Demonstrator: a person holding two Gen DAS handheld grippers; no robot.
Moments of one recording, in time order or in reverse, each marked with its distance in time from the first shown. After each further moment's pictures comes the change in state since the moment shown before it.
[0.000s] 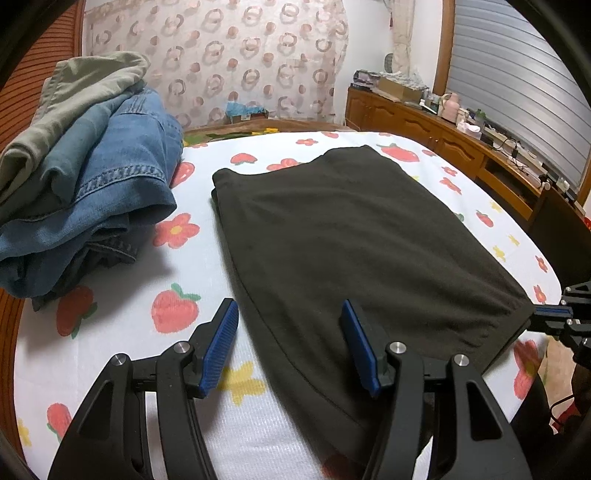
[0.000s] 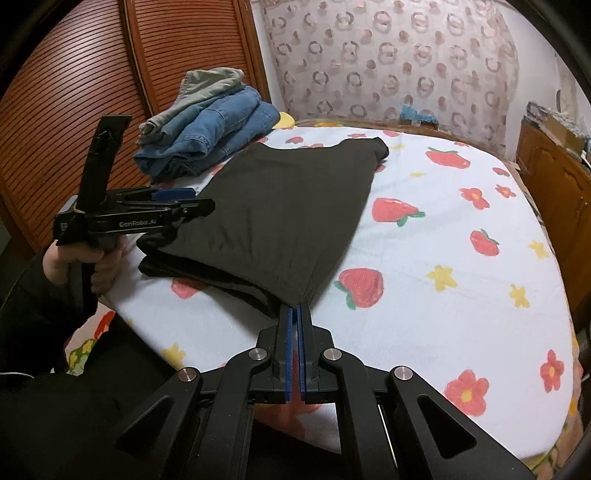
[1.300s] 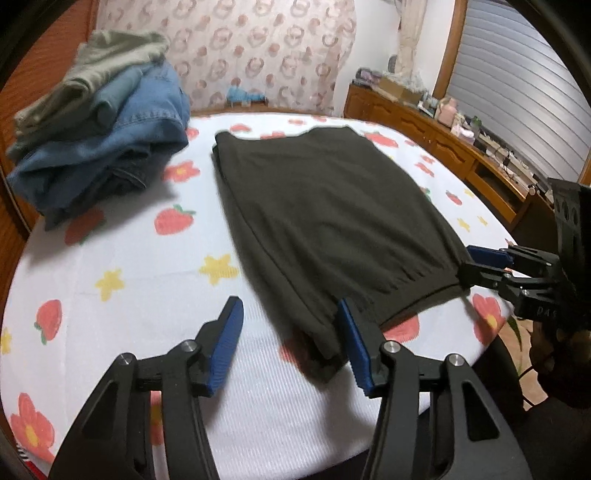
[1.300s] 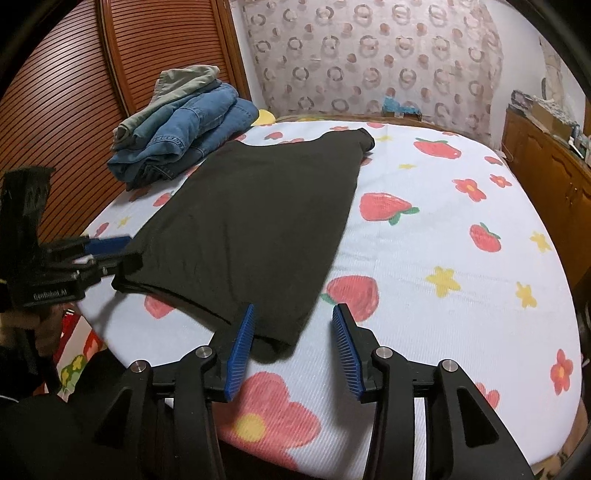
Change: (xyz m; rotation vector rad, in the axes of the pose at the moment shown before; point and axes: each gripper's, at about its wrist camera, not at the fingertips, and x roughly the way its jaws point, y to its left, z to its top) left arm -0.044 -0.010 -0.050 -0.078 0.029 -0.046; right arm 0.026 -0.001 0.005 0.048 0.010 -0.053
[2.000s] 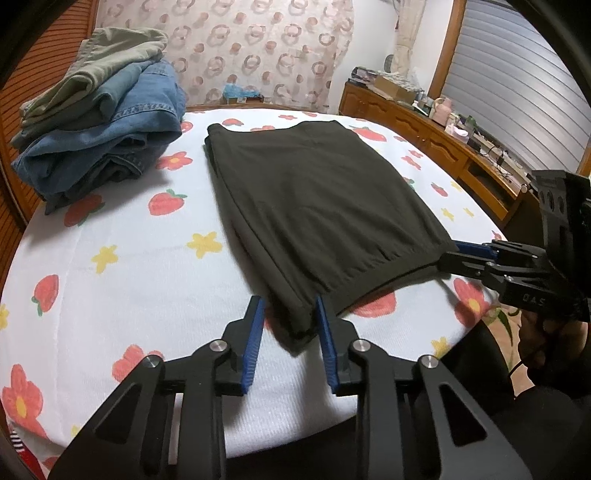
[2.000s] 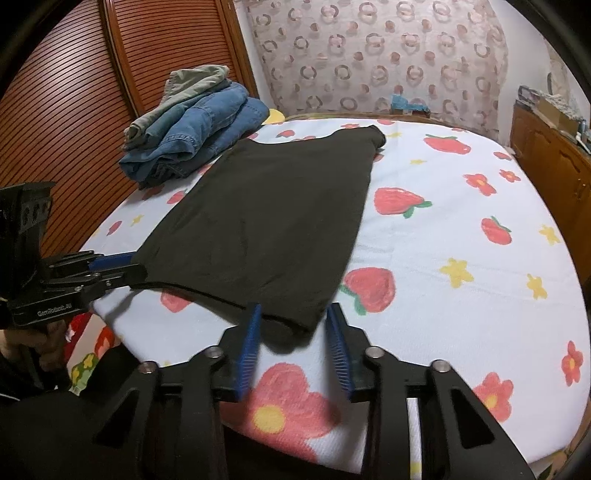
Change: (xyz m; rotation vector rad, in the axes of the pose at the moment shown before) left arm -0.011 -0.008 -0.012 -0.008 0.017 -0.031; right arm -0.003 0.000 -0.004 0.007 0.005 0.058
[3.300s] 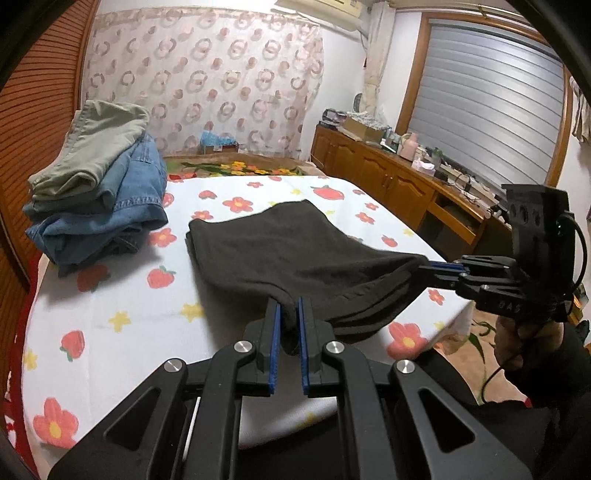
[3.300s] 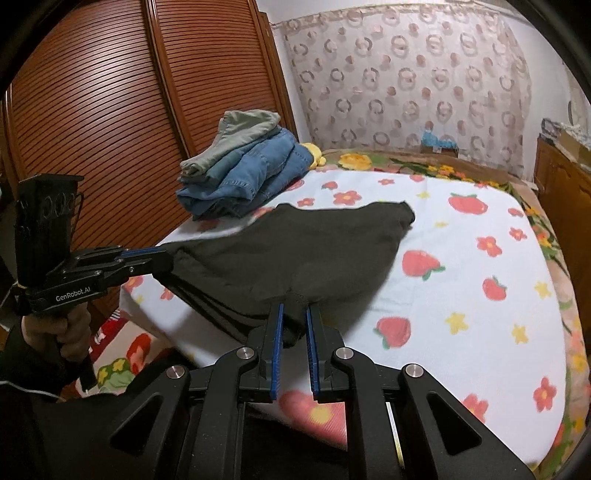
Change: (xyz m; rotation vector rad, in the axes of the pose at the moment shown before) left arm -0.061 -0.016 0.031 0.050 -0.182 -0.088; right arm -0.055 0.008 0.017 -0.074 -0.134 0.084
